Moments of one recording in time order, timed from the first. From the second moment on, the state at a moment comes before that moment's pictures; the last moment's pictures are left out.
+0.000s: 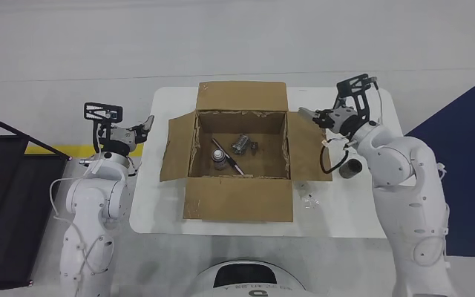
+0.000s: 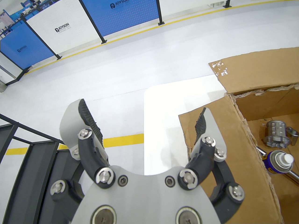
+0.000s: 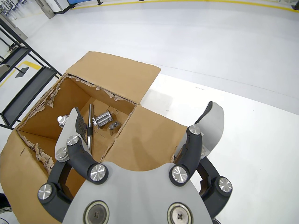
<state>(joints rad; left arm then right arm) 1.60 -1.32 -1.64 -2.01 1.52 -0.05 -0.43 -1.33 -1.16 1.55 -1.86 -0.83 -0.24 0.73</state>
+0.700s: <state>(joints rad) 1.60 -1.32 -1.64 -2.01 1.52 -0.05 -0.43 -1.07 -1.20 1.07 -1.61 -0.83 -0.64 0.77</state>
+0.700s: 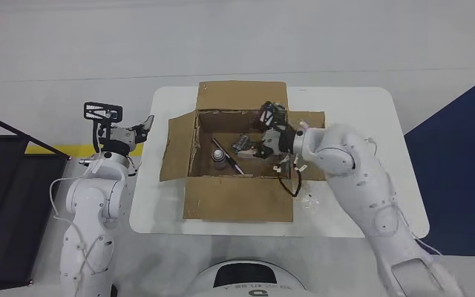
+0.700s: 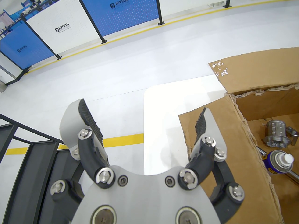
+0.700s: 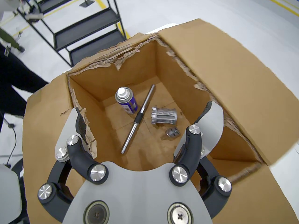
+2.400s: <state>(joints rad) 1.60 -1.32 -1.64 -2.01 1.52 -0.05 -0.43 -1.02 -1.28 0.93 -1.70 -1.13 -0.38 0.73</state>
